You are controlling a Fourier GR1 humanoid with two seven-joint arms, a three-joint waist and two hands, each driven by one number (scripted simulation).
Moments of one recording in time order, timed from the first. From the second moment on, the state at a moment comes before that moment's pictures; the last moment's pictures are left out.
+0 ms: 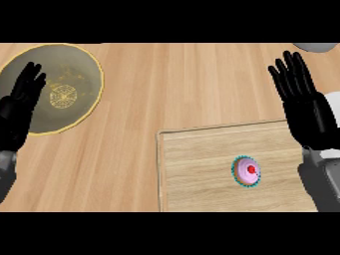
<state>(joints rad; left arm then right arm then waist) -0.26 0.60 -0.20 -1.48 0.33 0.33 0.07 -0.30 -0.33 0.11 -1.50 -0.47 -0.01 -0.24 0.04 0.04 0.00</state>
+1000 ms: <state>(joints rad) -0.05 0.35 -0.30 -1.44 0.38 0.28 0.13 -0.16 -0.61 -0.10 -1.58 -0.26 -0.09 -0.20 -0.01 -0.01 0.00</state>
